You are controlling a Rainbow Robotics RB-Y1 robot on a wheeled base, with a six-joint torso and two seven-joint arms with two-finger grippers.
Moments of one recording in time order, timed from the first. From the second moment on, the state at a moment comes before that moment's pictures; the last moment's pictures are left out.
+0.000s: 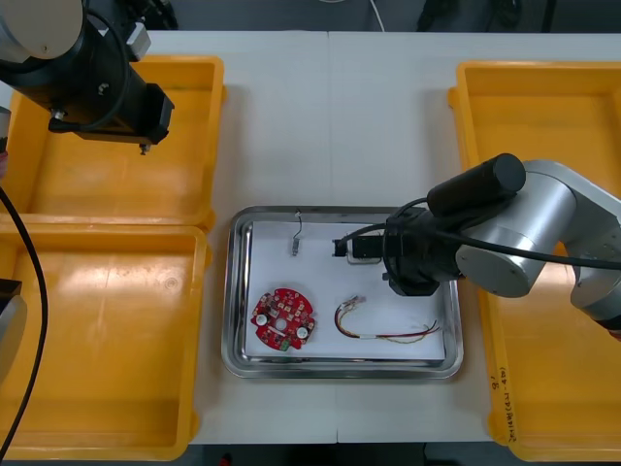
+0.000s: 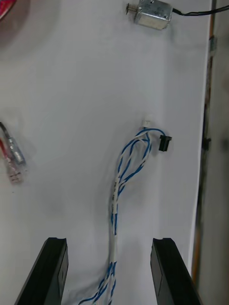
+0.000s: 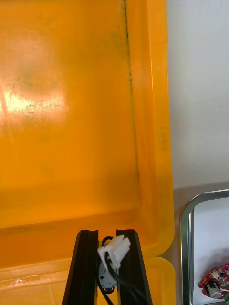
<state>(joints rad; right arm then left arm) -0.54 -0.71 0.62 -1.93 -0.74 1.29 2.31 -0.84 0.52 -0.02 -1.72 0.56 1.91 -1.31</state>
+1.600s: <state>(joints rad) -0.62 -0.74 -0.19 -2.01 -0.89 1.92 1.41 -0.84 0.51 -0.02 -1.72 0.58 1.91 -1.31</state>
